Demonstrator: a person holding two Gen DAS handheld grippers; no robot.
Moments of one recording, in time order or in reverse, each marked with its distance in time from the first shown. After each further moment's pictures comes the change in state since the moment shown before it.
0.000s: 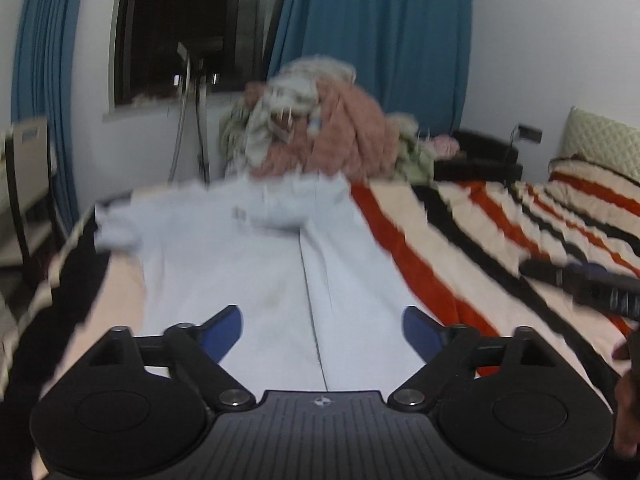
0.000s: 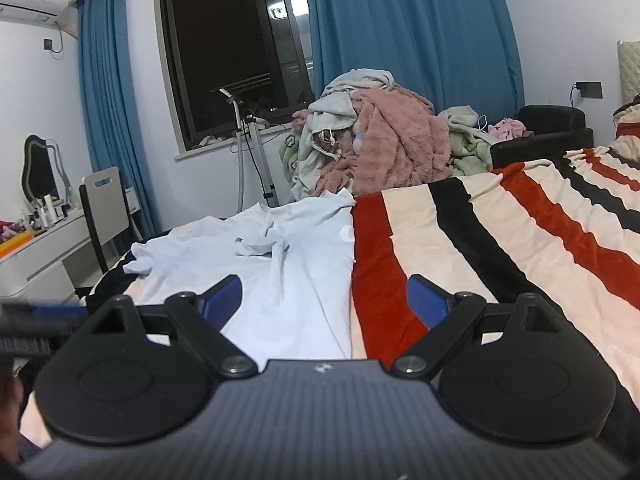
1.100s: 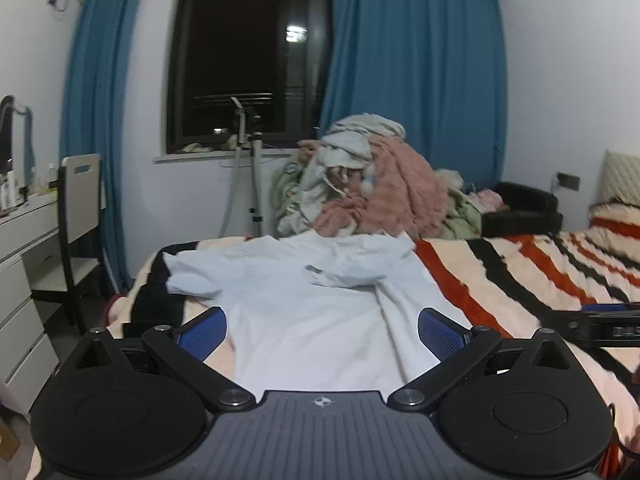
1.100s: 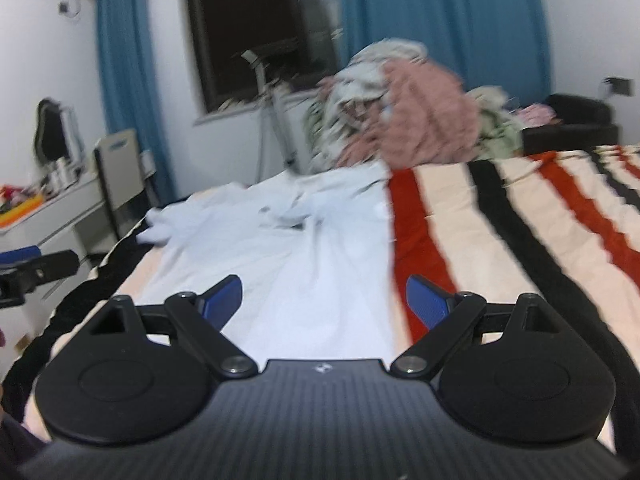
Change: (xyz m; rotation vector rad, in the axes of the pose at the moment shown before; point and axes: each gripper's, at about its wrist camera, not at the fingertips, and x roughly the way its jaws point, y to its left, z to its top) left arm -0.035 0.082 -0.011 -0.068 -0.123 0.145; right arm 0.049 0.041 0.010 -0.066 0.132 0.065
